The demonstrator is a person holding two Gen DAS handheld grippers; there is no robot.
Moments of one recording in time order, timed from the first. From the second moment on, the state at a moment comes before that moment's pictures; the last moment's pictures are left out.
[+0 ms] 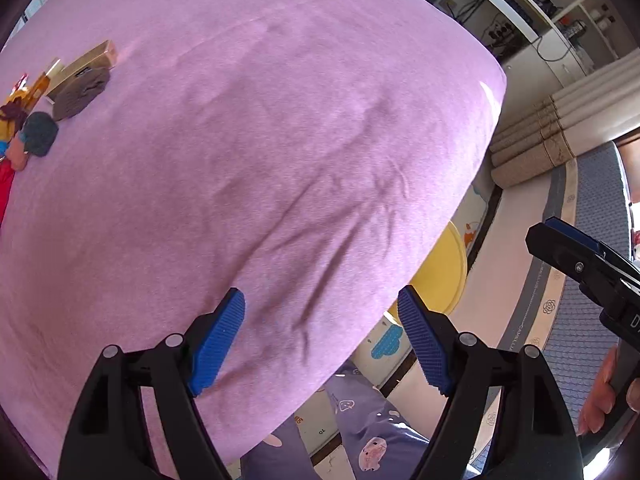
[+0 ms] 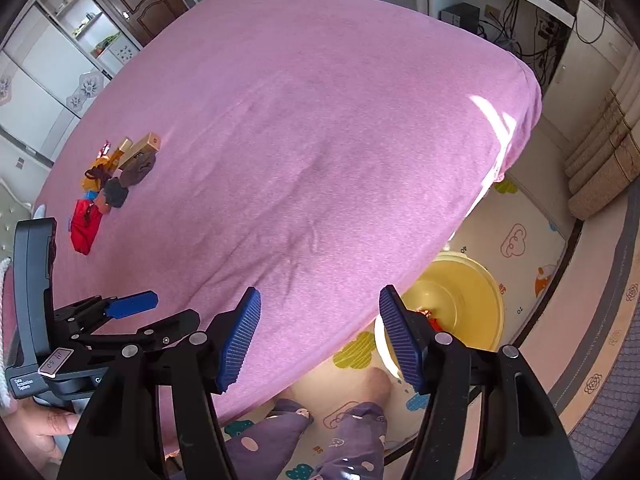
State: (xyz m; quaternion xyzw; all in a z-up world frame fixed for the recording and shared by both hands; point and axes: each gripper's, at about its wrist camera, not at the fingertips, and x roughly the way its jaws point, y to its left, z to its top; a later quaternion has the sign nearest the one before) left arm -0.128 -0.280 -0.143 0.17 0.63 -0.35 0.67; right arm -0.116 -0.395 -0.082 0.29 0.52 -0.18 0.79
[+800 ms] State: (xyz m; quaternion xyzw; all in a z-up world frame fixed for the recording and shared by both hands) left arm 0.105 -0.020 -0.112 0.05 0.59 -0.14 0.80; right arm 0.151 -0.203 -0.068 0.15 0.53 0.03 0.84
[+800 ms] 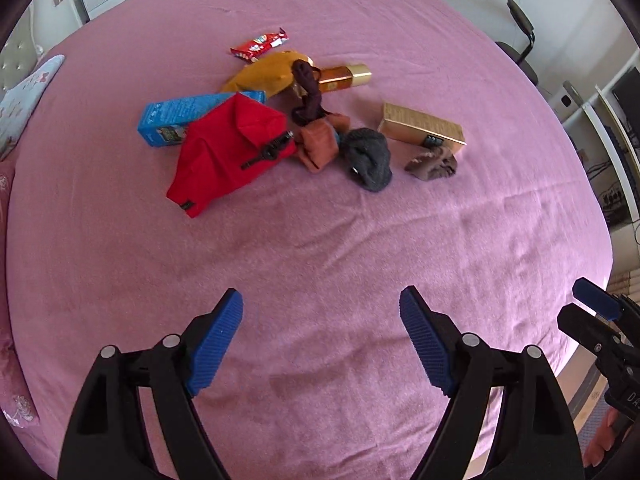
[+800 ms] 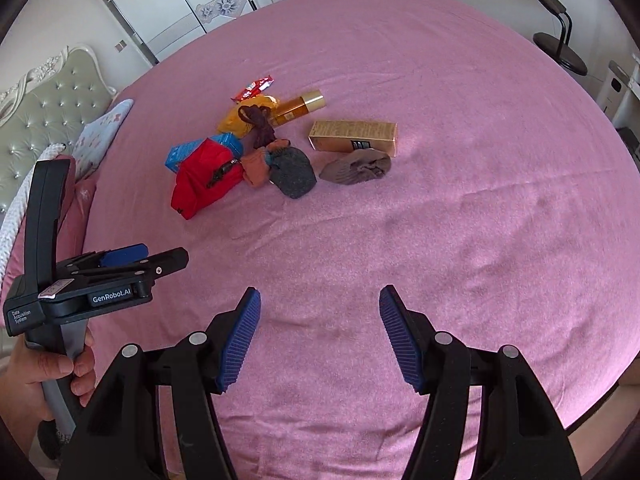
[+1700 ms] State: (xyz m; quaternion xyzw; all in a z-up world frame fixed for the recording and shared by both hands) left arm 0.272 0.024 -0.211 0.03 0.63 -0.08 0.77; right arm 0.294 -0.173 -0.161 0.15 0.57 0.06 0.80
